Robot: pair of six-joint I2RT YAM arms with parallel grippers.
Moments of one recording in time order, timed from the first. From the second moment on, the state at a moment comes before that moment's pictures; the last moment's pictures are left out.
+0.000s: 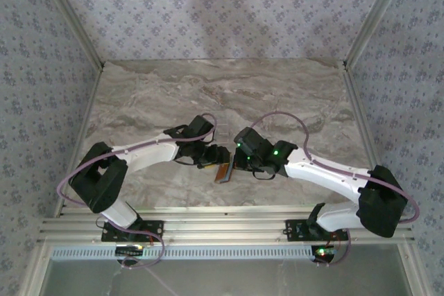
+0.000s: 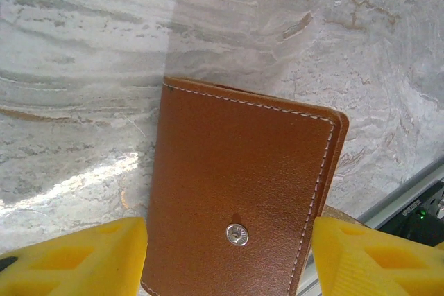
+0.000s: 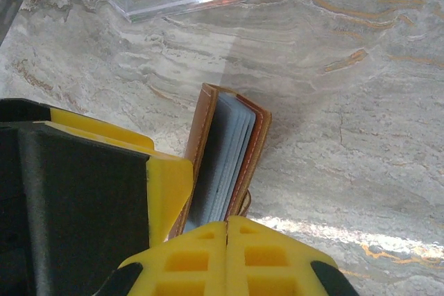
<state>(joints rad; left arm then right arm) -0.76 1.58 0.93 -0.42 0.40 -0.79 0.91 1.31 0.88 -0.55 0.04 0.95</state>
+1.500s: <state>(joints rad) -0.74 1.57 0.91 -0.46 0.36 -0.73 0.89 1.26 0.86 -0.63 0.05 0.92</state>
